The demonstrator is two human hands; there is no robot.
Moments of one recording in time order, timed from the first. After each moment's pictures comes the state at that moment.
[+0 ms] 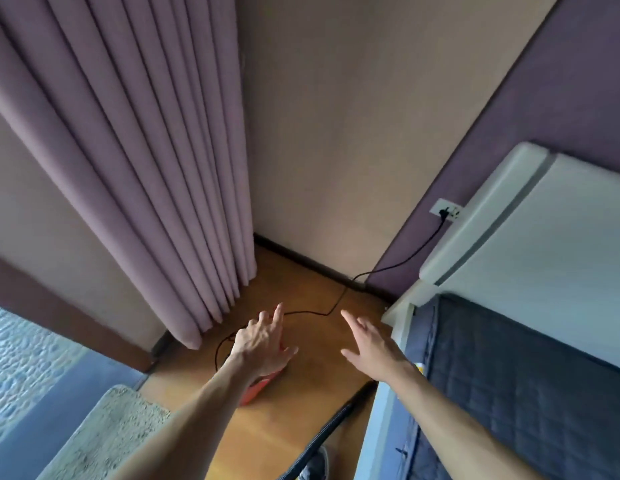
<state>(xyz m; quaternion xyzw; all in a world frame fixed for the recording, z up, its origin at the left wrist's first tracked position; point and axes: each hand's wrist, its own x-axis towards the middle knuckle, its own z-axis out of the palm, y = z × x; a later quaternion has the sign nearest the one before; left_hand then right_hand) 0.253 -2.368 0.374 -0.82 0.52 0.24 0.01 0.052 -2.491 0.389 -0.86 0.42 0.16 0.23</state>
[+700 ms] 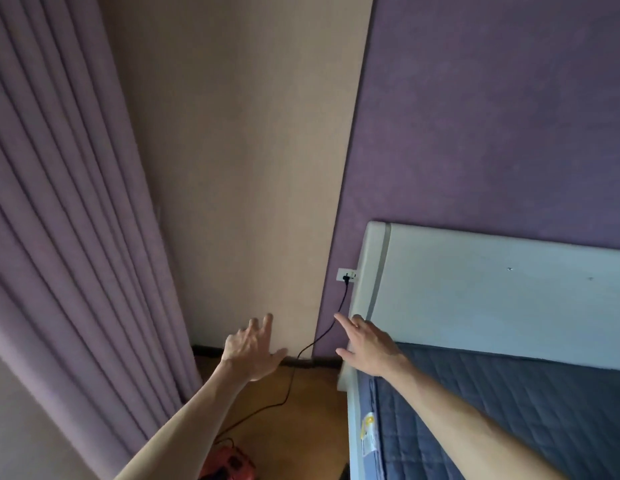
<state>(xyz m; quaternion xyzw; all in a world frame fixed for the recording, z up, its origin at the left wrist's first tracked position) 0.213 -2.443 0.568 -0.75 0.66 0.07 -0.02 -0.028 -2.509 0.584 -0.87 0.49 0.00 0.07</state>
